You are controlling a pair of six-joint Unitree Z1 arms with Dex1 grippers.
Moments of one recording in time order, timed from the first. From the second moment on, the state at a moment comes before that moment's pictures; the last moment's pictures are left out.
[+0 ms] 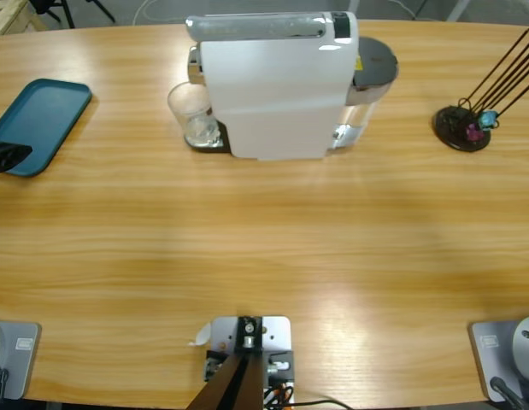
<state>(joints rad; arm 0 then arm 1) -0.56 0.92 -0.62 0.33 -0.01 -0.09 0.72 1.91 -2.32 1.24 -0.14 -0.04</state>
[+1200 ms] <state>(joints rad) -0.56 0.91 -0.62 0.33 -0.01 -0.09 0.72 2.02 -2.35 1.35 -0.19 -0.06</state>
